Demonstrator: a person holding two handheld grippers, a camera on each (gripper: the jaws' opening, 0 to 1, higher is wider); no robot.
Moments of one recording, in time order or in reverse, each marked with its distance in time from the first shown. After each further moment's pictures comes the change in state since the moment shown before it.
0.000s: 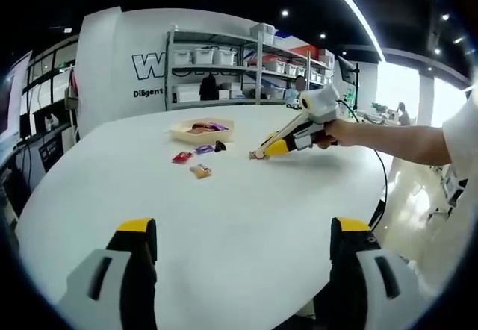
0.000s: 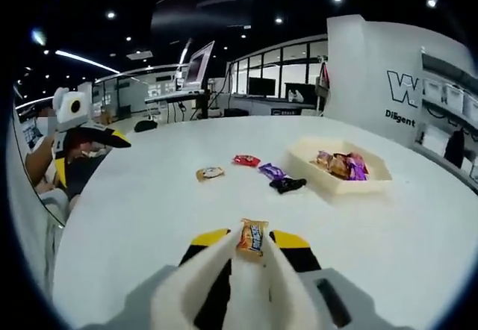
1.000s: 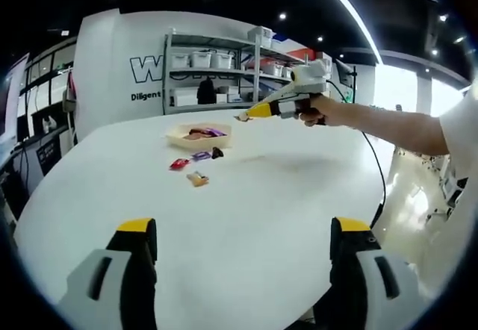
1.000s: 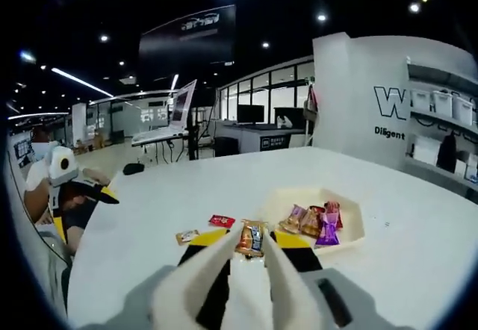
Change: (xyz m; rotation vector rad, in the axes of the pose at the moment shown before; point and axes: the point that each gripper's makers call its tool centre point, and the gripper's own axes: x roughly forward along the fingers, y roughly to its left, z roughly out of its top) left arm 0.005 -0.001 0.011 0.002 -0.022 -0.014; right arm -0.009 -0.036 0.095 0.005 -0.145 -0.083
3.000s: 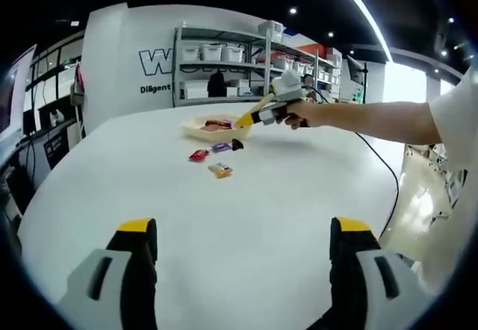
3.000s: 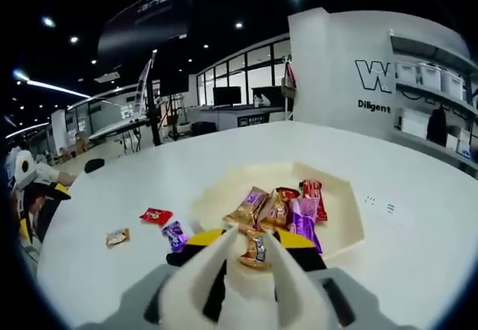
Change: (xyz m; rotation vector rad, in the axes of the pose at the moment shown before) left arm 0.002 0.031 -0.009 -0.022 0.037 0.049; right arm 0.076 -0.072 -0.043 0.100 0.099 -0.085
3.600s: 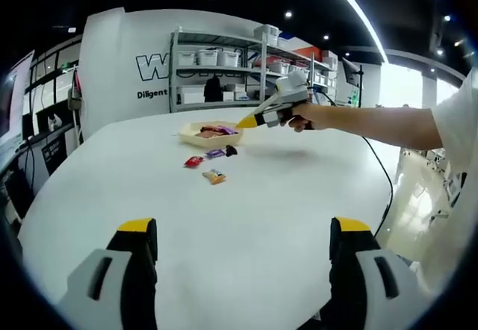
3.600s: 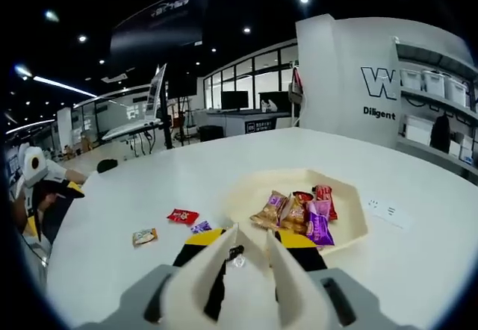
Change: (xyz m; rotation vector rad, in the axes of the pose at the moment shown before) left arm -0.007 -0.010 0.007 0.015 -0.028 -0.017; right arm -0.024 0.036 0.006 -0.023 -0.018 0.030
